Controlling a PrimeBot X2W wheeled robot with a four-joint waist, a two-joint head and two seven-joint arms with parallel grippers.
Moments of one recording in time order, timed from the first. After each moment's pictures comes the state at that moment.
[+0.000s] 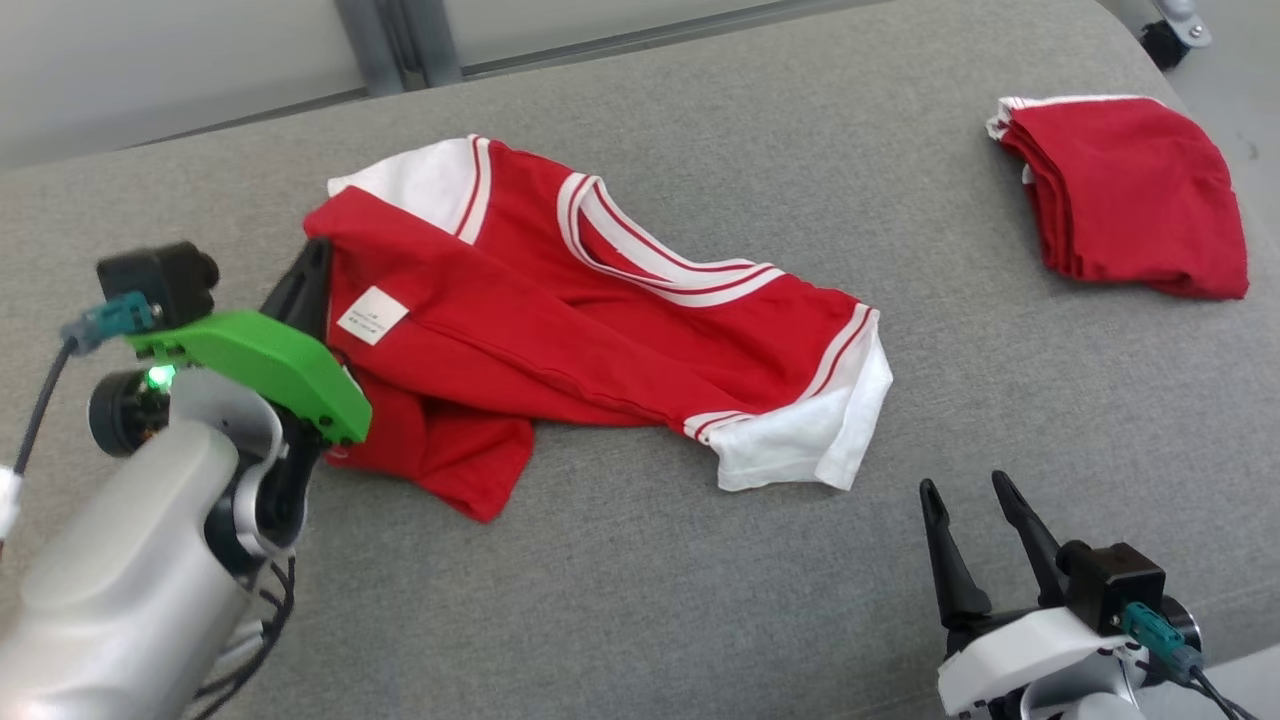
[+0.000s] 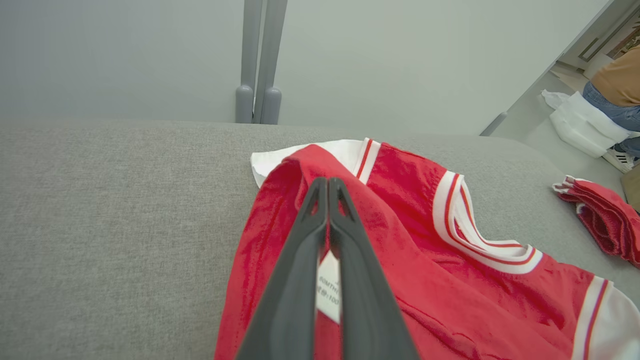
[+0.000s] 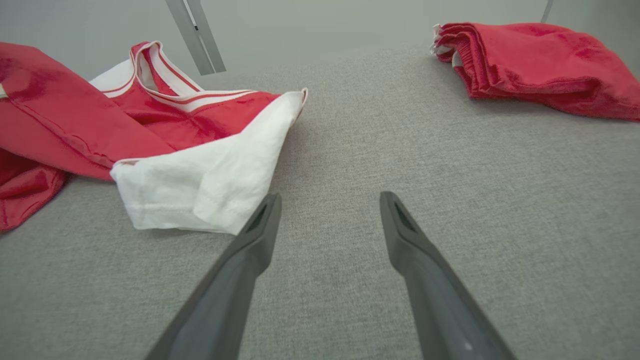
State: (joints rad) left arm -0.74 0.52 -0.83 0.42 -1.19 0.20 -0.12; right arm -0.01 -0.05 0.07 0.23 0.18 0.13 -0.26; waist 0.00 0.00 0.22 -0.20
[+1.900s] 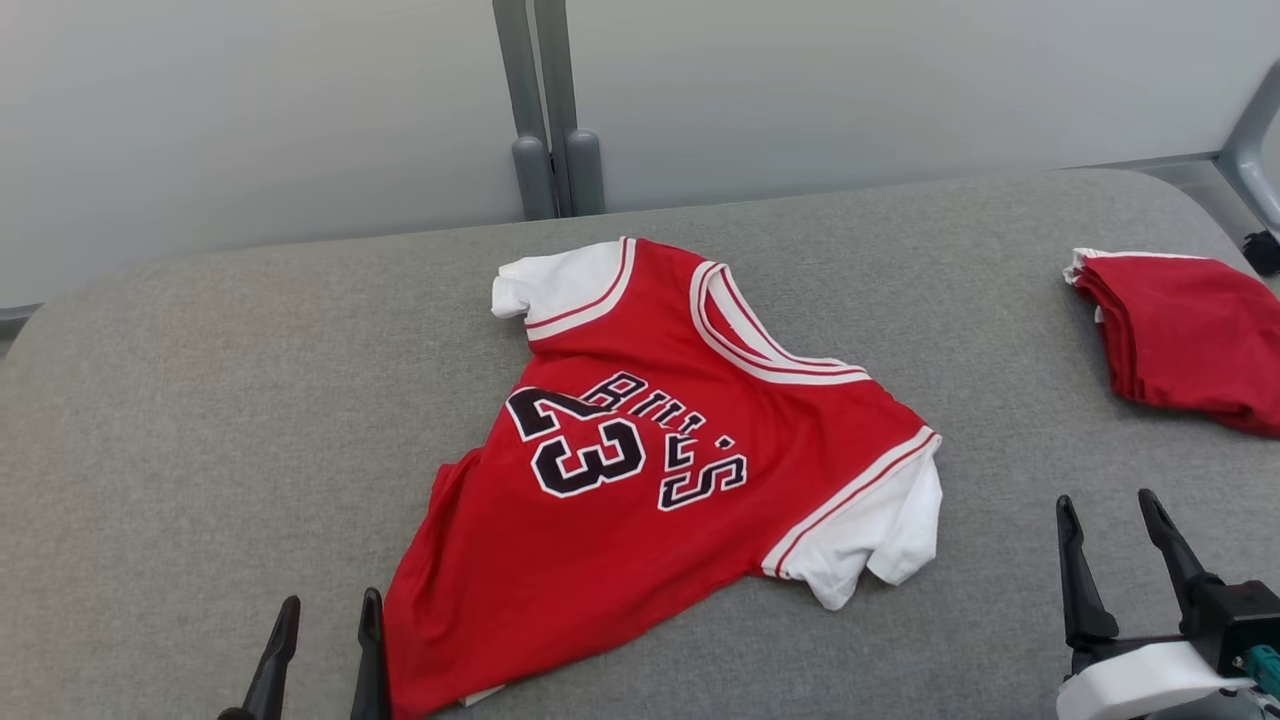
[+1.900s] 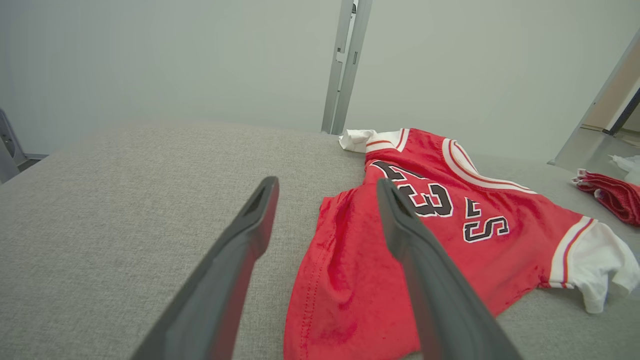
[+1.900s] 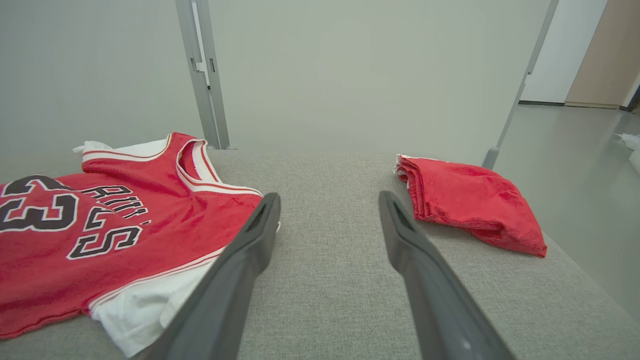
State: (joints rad) left arm 0.26 0.05 -0.02 0.01 -0.27 -0.13 -0.26; right arm 0.11 -0.10 -0.12 0.11 0.06 0.13 -0.26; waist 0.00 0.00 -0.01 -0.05
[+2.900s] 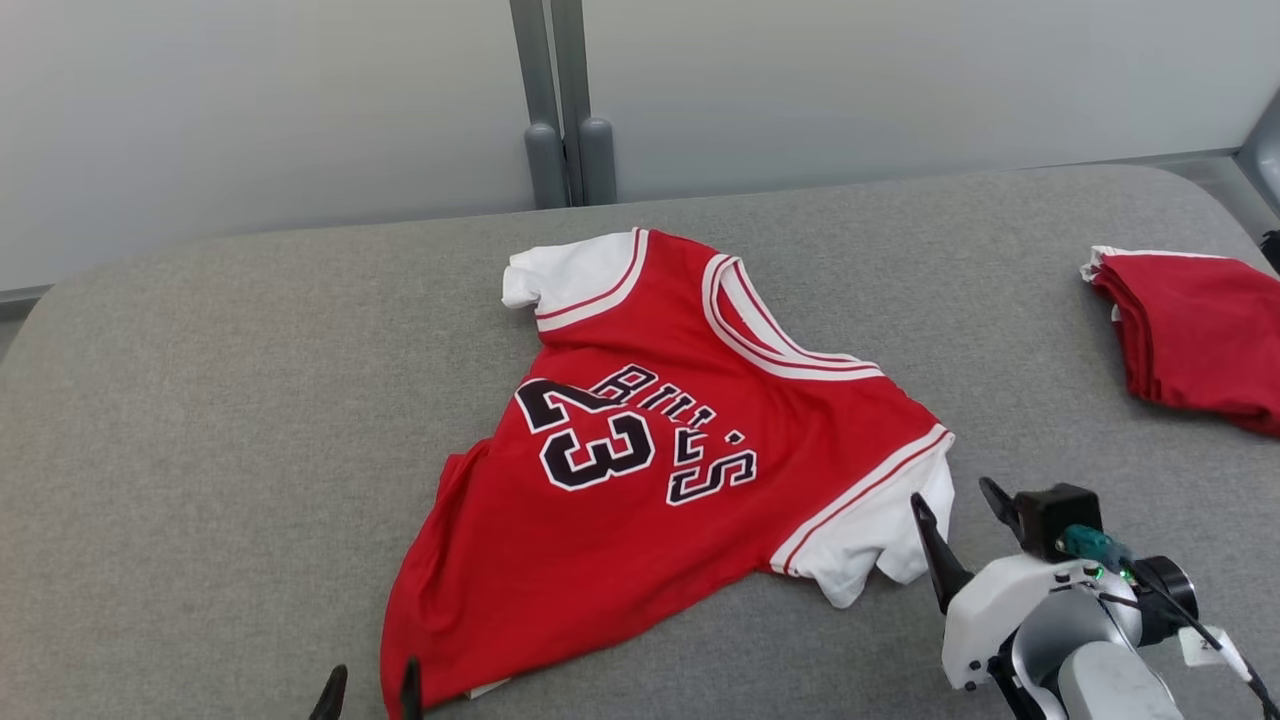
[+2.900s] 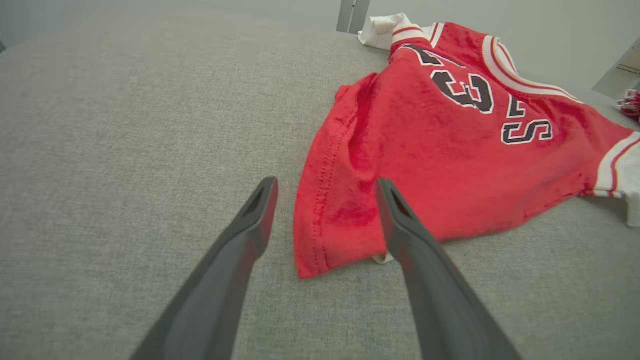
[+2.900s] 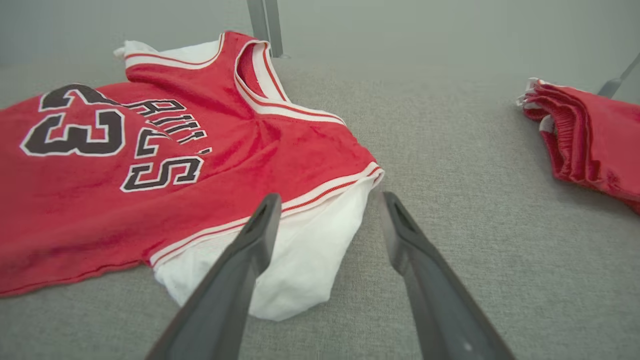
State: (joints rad) left arm 0.22 0.05 -0.07 0.25 -0.28 -0.11 -0.23; right arm -0.10 -0.08 0.05 0.32 0.07 0.13 0.00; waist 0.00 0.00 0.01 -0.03
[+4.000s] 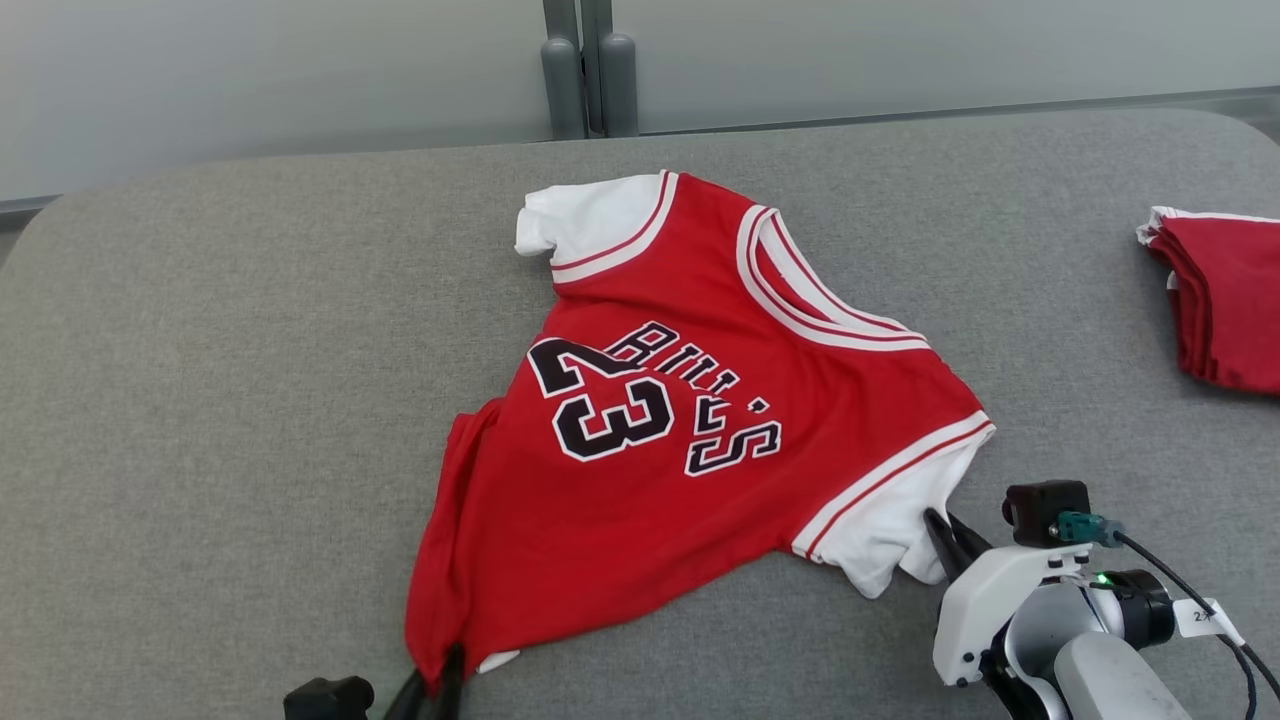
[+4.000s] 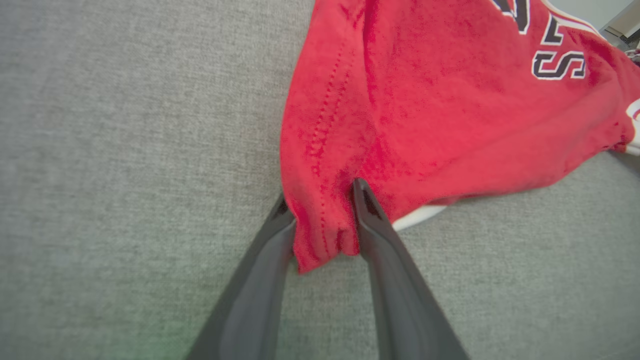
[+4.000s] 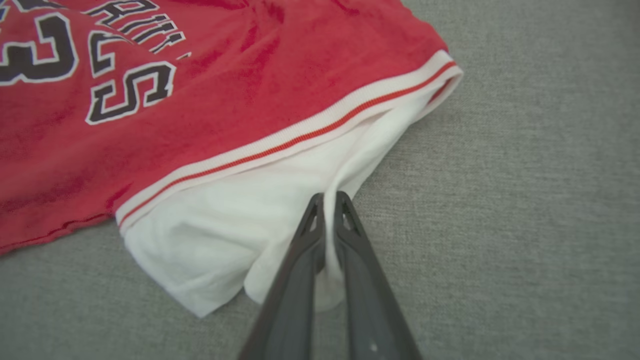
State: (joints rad) left arm 0.00 0.13 -0.32 0.55 -0.50 -0.13 -0.25; right arm -0.16 -0.12 0.12 0.44 0.23 0.13 0.11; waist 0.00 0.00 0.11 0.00
